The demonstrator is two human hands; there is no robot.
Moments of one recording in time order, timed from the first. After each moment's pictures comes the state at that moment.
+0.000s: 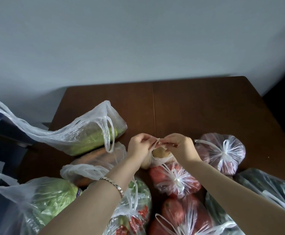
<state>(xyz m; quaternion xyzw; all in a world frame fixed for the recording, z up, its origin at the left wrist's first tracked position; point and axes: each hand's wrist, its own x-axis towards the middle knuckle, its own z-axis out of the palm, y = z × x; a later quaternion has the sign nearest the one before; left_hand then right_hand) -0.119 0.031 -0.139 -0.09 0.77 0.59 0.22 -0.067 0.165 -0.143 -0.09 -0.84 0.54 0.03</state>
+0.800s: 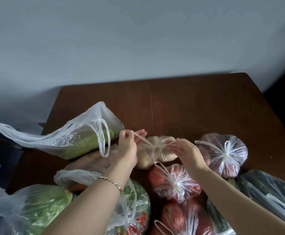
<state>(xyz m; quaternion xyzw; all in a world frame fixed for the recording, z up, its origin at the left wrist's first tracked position) -0.145 0.033 -0.159 -0.24 0.63 0.72 0.13 -0.062 0.177 -0.166 -0.29 -0.53 0.79 -0.04</state>
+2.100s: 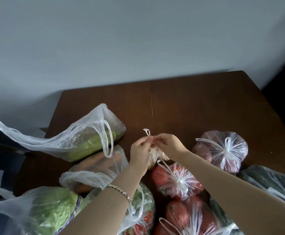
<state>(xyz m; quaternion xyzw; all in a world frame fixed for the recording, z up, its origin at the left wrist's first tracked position) -0.116 0.039 -0.165 -0.14 0.67 0.70 0.19 -0.100 0.151 -0.164 -0.13 -0.83 0.54 -0.12</state>
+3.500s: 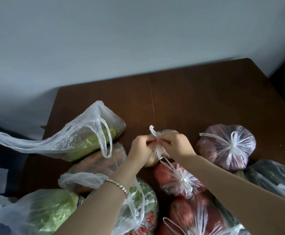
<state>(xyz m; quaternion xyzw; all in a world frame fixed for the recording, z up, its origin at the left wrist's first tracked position) -0.134 0.029 -0.173 0.06 0.88 0.41 0.21 -0.090 0.156 -0.180 -0.07 -0.90 0.42 0.01</state>
